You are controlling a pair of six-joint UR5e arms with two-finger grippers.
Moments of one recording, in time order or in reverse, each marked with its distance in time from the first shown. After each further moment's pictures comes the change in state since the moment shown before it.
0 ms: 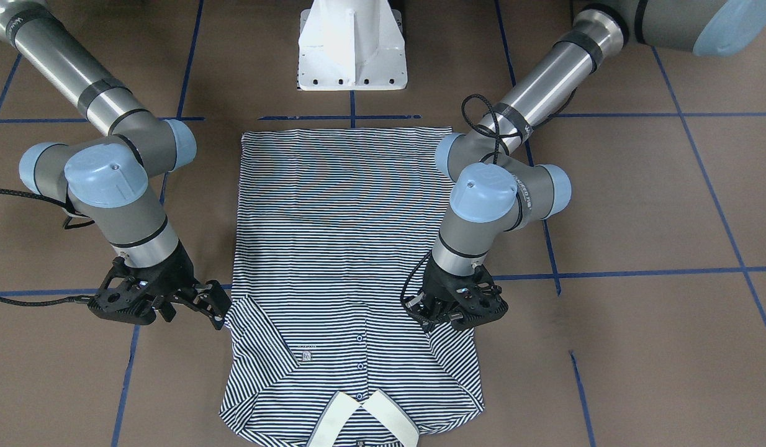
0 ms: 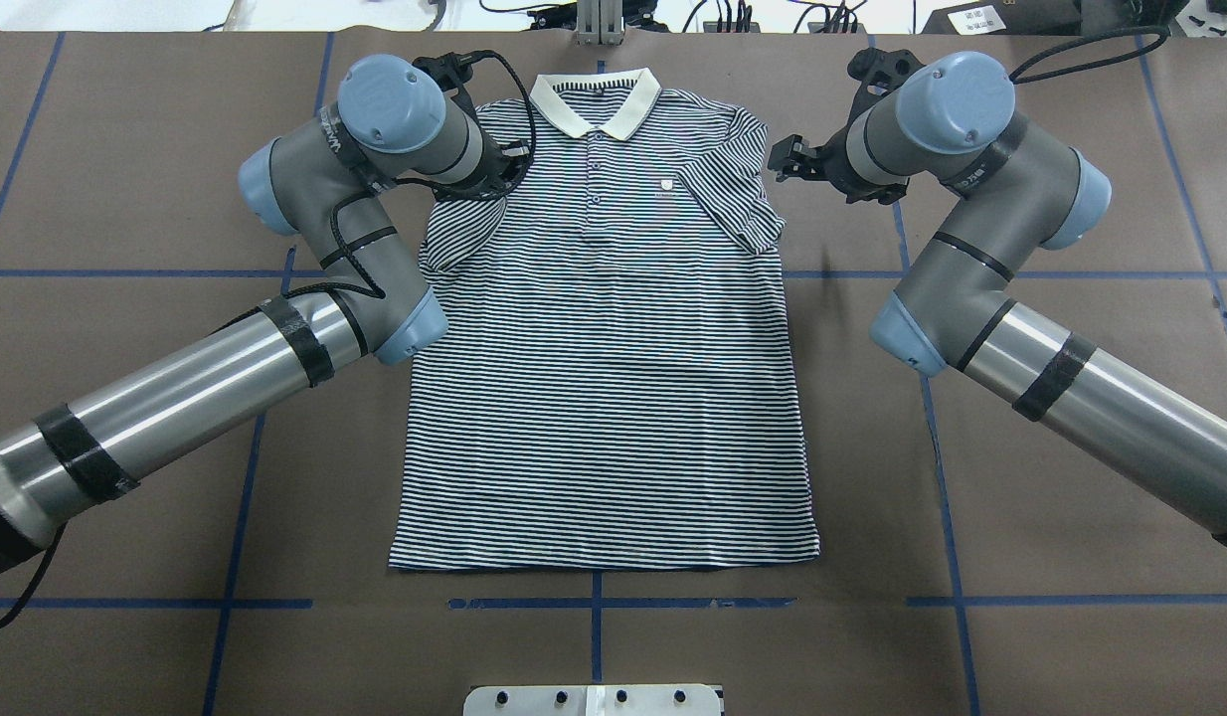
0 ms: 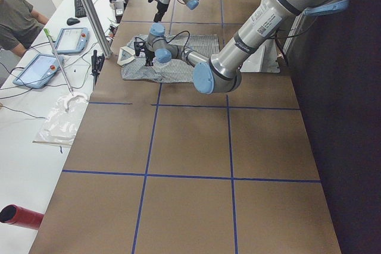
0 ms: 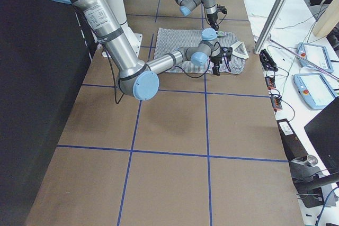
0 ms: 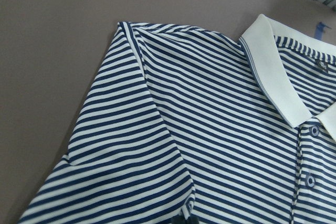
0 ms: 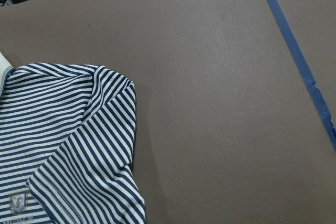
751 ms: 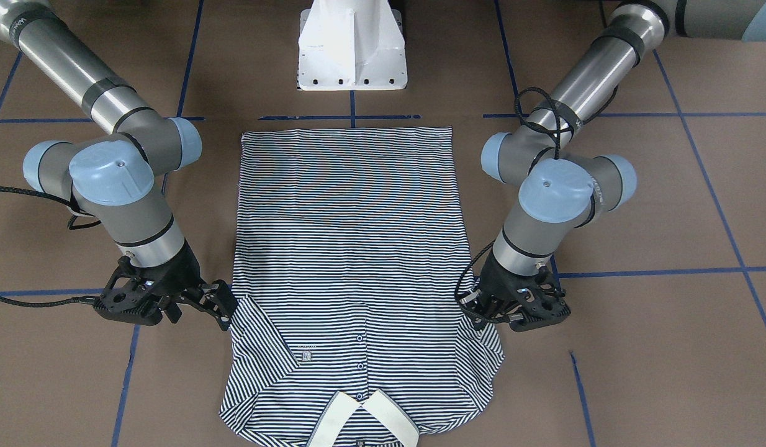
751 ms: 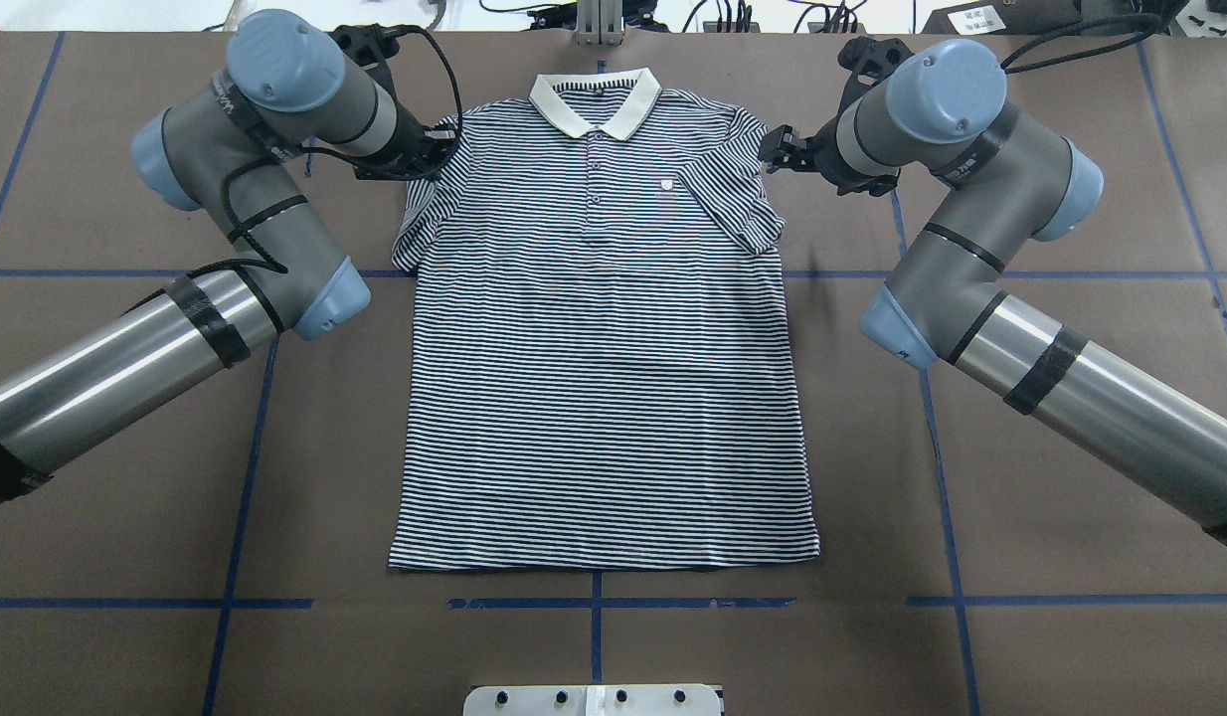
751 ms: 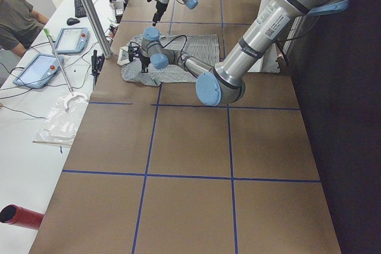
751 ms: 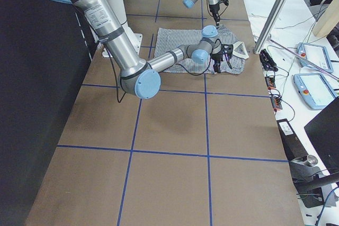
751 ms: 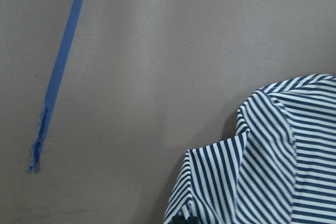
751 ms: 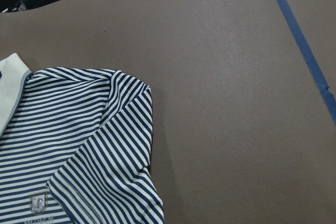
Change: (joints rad) left arm -0.065 0.114 -0.164 0.094 -0.102 0.108; right arm 0.001 0.017 0.003 -0.007 0.000 0.001
